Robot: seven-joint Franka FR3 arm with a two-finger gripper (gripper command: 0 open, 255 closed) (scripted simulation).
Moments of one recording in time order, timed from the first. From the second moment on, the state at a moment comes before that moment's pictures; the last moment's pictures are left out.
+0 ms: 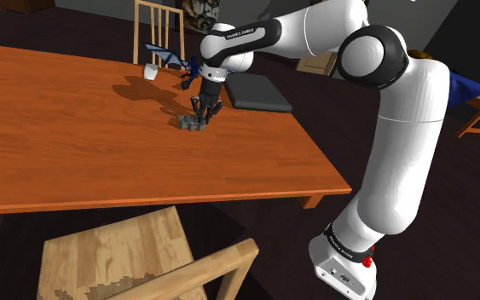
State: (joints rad) arm -0.02 0.40 0.05 -1.69 0.20 2.01 0.22
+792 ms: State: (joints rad) arm -0.02 0.35 0.05 -1.61 0.20 1.87 0.24
